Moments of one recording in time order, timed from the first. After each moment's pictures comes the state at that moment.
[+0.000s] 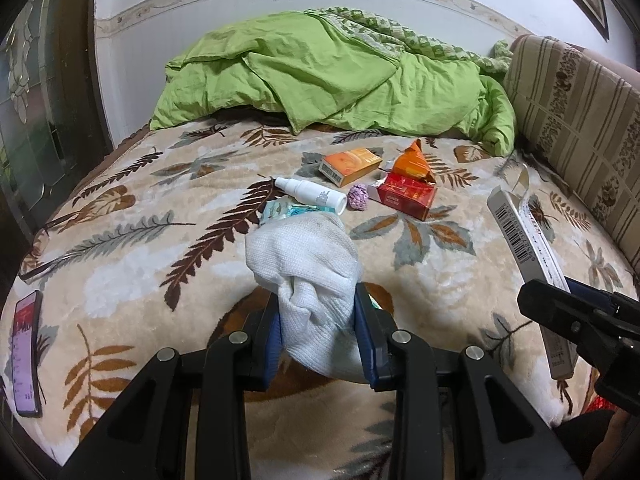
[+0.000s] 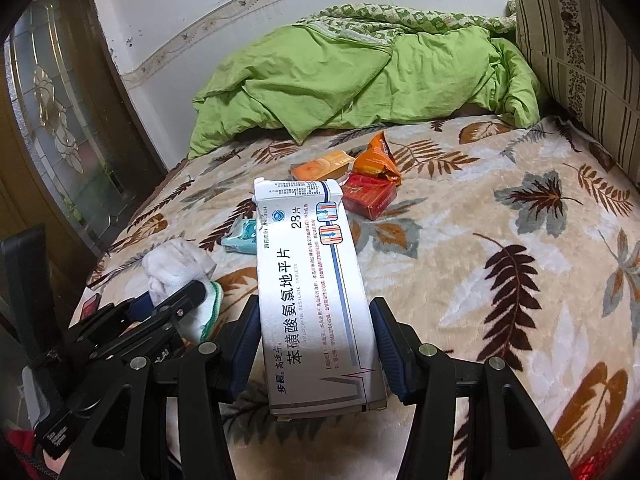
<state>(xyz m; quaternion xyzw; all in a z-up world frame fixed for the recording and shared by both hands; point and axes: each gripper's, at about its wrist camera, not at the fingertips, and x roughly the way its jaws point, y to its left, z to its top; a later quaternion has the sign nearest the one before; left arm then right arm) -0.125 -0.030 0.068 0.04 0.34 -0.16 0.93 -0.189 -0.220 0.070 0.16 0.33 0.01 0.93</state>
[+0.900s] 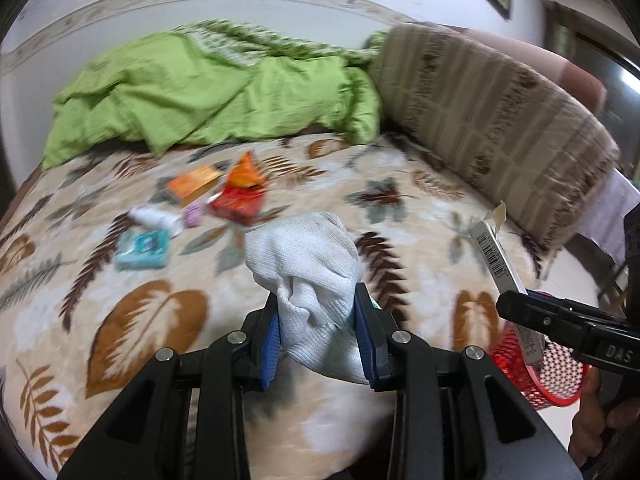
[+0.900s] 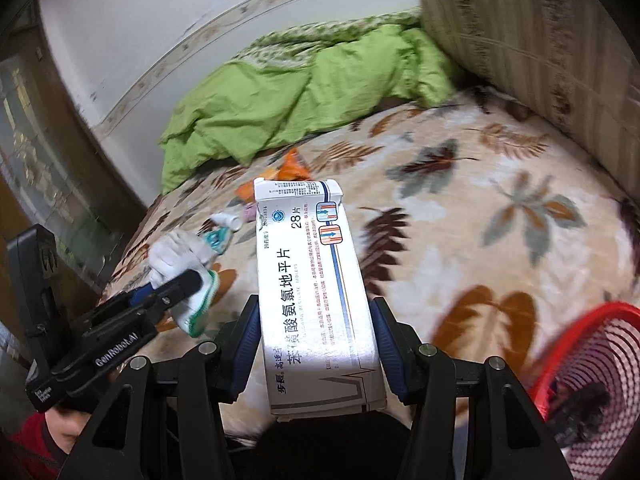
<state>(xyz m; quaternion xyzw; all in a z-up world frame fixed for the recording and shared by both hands) -0.203 -0.120 0.115 0.07 0.33 -0.37 0.87 -0.319 -0.316 0.089 0.25 0.31 -0.07 0.91</state>
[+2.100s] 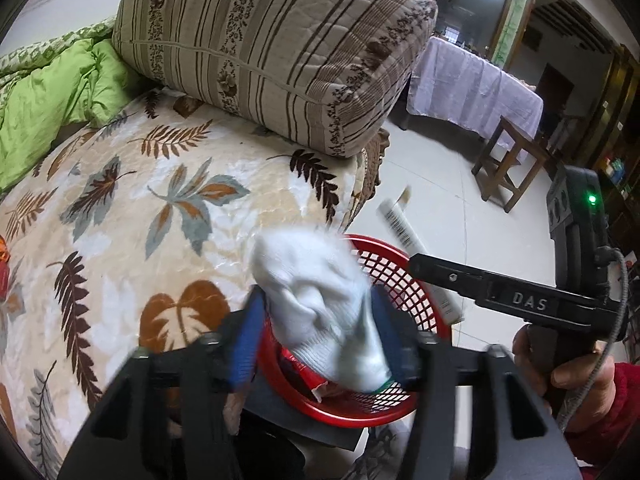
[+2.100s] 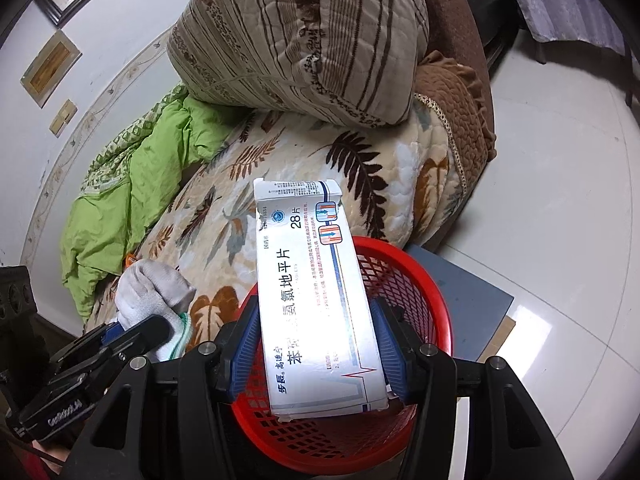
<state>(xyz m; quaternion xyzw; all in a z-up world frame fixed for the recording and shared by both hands) -0.354 -0.333 0.111 0.19 0.37 -0.61 0.68 -0.525 -0.467 0.055 0.41 0.27 -0.29 0.82</state>
